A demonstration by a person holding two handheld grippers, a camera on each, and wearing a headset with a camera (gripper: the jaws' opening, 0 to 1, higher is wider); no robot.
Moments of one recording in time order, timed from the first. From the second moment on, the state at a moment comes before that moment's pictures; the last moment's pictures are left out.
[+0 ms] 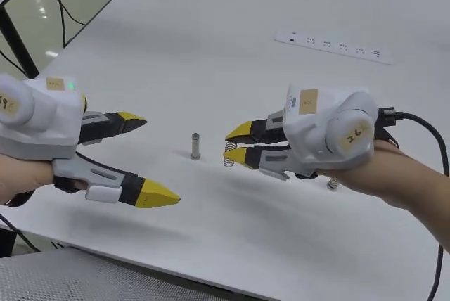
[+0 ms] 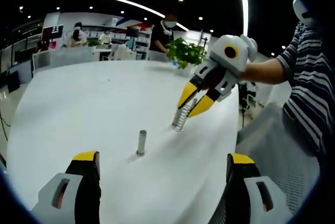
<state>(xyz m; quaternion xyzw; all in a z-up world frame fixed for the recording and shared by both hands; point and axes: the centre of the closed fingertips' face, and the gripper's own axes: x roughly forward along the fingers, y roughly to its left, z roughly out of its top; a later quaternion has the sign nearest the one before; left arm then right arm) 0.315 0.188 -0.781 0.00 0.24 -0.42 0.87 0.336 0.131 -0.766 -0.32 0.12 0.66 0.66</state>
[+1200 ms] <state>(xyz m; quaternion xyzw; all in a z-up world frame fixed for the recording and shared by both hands) 0.319 0.184 -0.779 0.00 0.23 -0.42 0.88 0.367 0.184 -0.756 -0.28 0.12 0.66 0.69</state>
